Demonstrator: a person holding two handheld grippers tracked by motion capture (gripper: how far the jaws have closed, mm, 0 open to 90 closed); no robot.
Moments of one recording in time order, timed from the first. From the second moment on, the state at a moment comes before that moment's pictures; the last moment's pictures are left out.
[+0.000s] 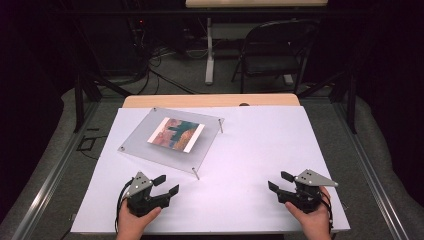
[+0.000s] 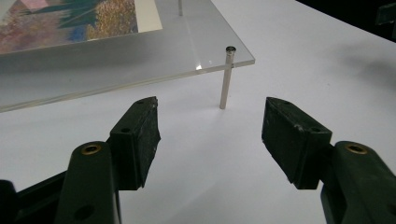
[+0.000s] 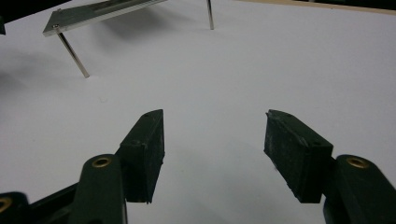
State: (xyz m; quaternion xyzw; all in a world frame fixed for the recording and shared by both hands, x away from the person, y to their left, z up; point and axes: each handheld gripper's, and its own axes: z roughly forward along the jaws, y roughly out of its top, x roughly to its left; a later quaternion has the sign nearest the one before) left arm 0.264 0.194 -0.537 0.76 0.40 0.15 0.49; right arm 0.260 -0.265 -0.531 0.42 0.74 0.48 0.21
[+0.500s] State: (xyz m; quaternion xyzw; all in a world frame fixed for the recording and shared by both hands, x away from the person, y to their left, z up) left arm 0.273 0.171 -0.545 0.76 0.43 0.13 0.47; right arm 0.262 -0.268 -0.533 0.44 0.73 0.49 0.19
